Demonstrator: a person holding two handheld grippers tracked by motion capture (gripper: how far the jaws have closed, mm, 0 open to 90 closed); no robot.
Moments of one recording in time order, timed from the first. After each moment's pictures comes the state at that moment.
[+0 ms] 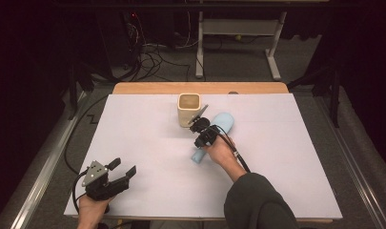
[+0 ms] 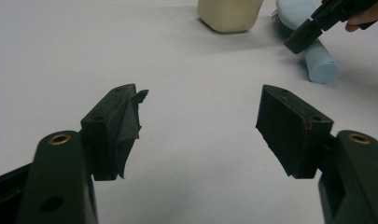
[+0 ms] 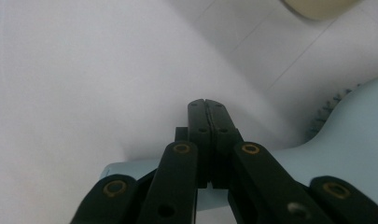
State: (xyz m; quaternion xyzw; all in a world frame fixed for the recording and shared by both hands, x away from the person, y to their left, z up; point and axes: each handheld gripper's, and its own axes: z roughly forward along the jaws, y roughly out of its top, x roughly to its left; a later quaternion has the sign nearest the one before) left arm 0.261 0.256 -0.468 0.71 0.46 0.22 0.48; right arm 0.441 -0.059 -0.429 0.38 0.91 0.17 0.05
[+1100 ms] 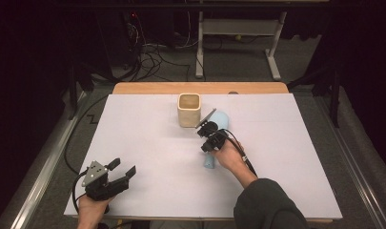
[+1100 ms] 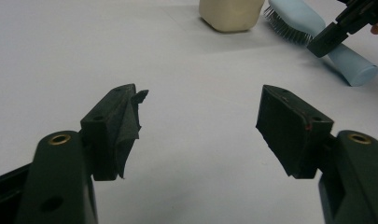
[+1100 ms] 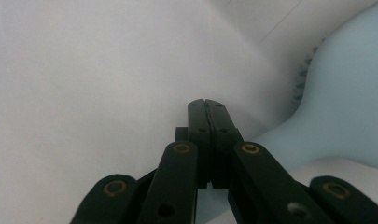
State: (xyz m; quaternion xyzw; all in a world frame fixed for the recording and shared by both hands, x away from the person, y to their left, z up) left arm 0.260 0.256 -0.468 0.71 0.46 0.23 0.48; right arm 0.426 -0.082 -0.427 0.38 0.91 0.17 0.05
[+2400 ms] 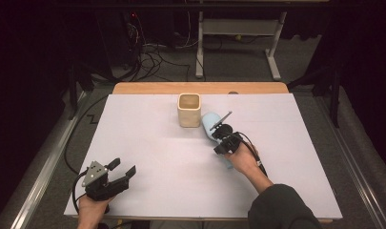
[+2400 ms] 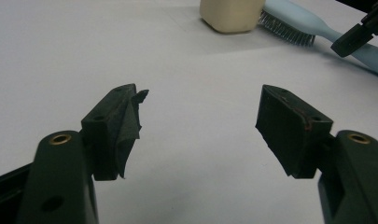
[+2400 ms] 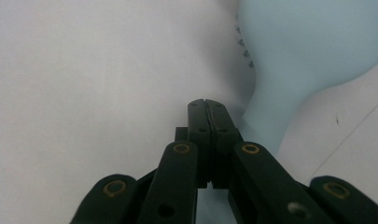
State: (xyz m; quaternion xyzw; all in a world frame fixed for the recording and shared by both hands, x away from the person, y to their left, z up) left arm 0.260 0.256 -0.468 0.71 0.46 0.23 0.48; right arm 0.416 -0.124 -0.427 0.40 0.90 0.17 0.06
